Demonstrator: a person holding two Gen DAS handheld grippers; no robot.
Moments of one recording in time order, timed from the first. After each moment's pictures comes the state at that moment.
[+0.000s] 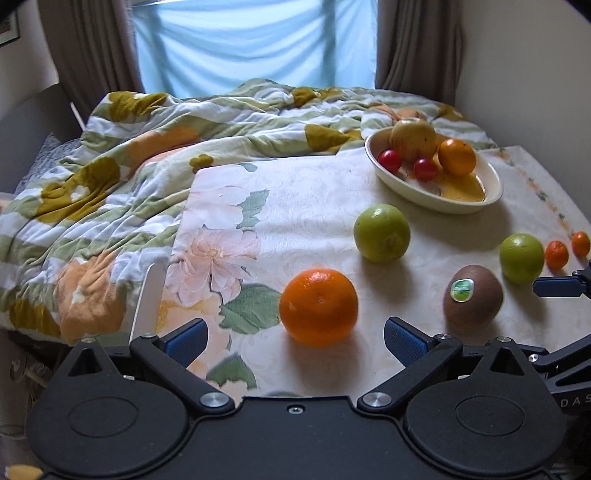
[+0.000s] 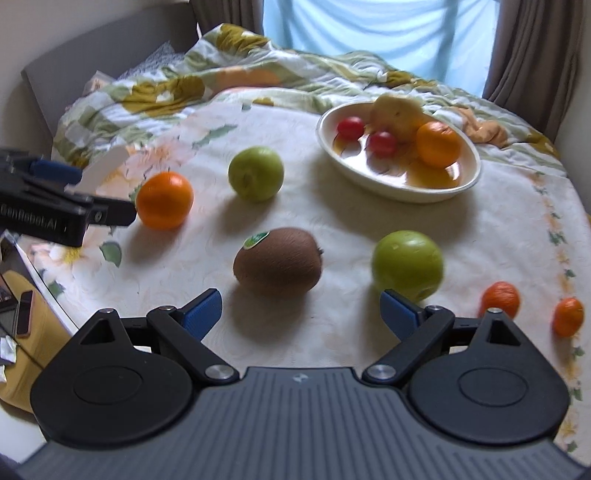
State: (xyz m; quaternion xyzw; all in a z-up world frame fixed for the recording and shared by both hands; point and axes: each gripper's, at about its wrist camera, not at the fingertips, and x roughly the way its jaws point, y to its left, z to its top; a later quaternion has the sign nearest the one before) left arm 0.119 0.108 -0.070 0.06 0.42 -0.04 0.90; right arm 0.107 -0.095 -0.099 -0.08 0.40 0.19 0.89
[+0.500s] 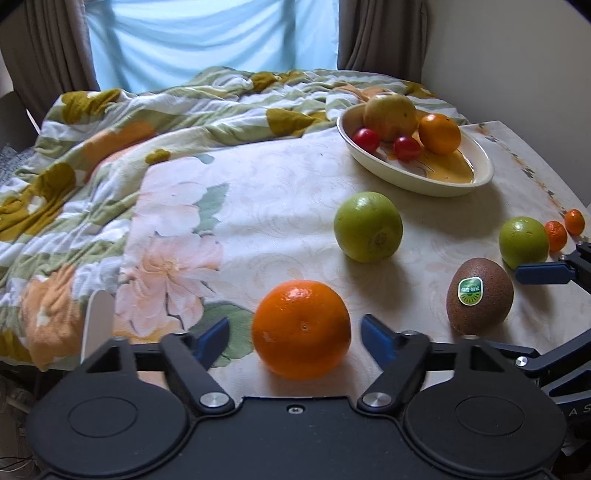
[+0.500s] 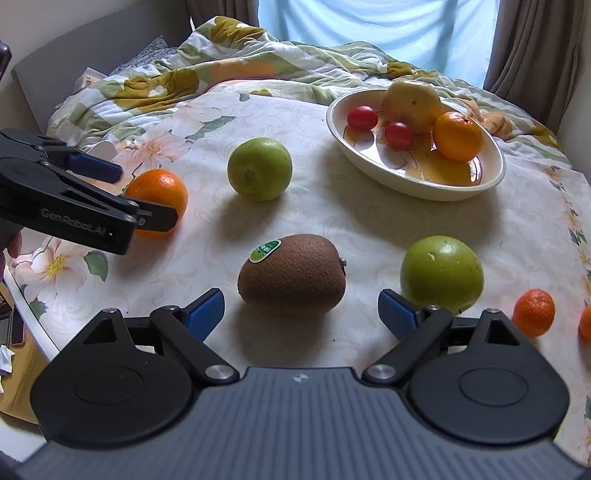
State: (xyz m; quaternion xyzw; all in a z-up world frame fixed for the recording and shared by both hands) left arm 0.155 0.104 -0.095 0.07 0.45 -0.10 0.89; right arm 0.124 -0.077 -0.110 -0.08 0.41 0.18 0.89
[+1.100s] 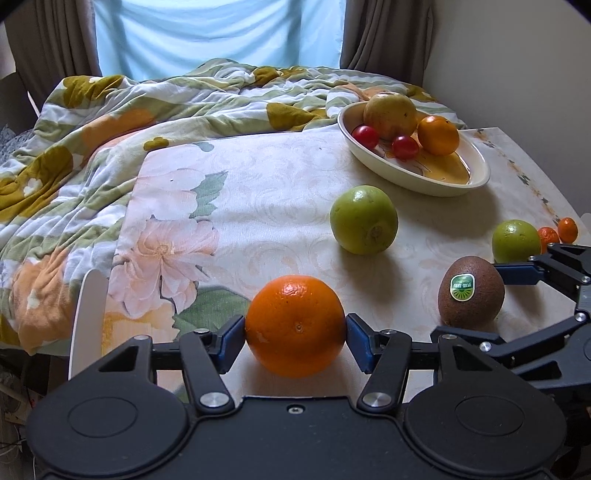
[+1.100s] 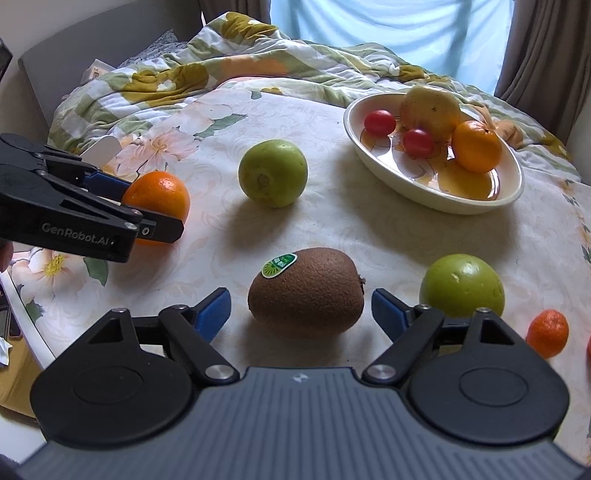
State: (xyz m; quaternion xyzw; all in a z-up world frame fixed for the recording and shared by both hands) left arm 0.149 0.108 -0.096 0.04 0.45 -0.10 0.89; right arm 0.136 -0.065 -0.114 -0.09 0.41 0.19 0.89
